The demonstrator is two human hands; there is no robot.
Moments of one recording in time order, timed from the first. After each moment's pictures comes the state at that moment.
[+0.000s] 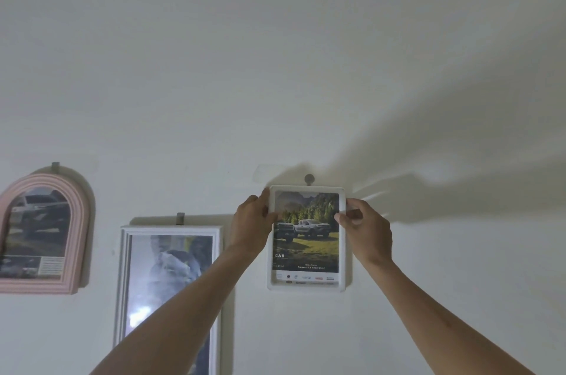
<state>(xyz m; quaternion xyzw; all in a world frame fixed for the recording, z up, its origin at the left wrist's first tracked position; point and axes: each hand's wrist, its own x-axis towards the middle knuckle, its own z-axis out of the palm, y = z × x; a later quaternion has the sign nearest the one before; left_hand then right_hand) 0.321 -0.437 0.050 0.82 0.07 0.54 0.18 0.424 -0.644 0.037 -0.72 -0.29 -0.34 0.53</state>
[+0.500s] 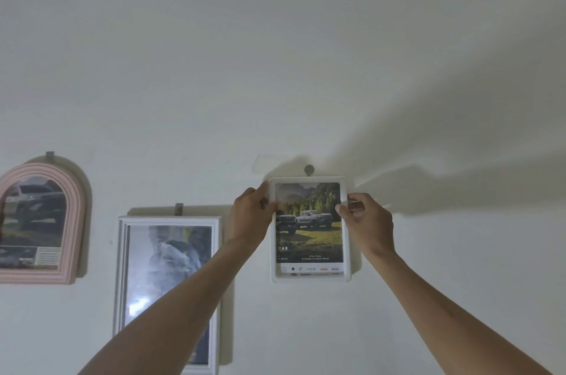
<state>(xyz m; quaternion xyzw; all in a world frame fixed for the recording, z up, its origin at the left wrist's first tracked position) 0.325 -0.434 0.042 0.78 0.06 0.58 0.23 0.428 -0.645 0.034 -0.71 -0.30 -0.36 0.52</state>
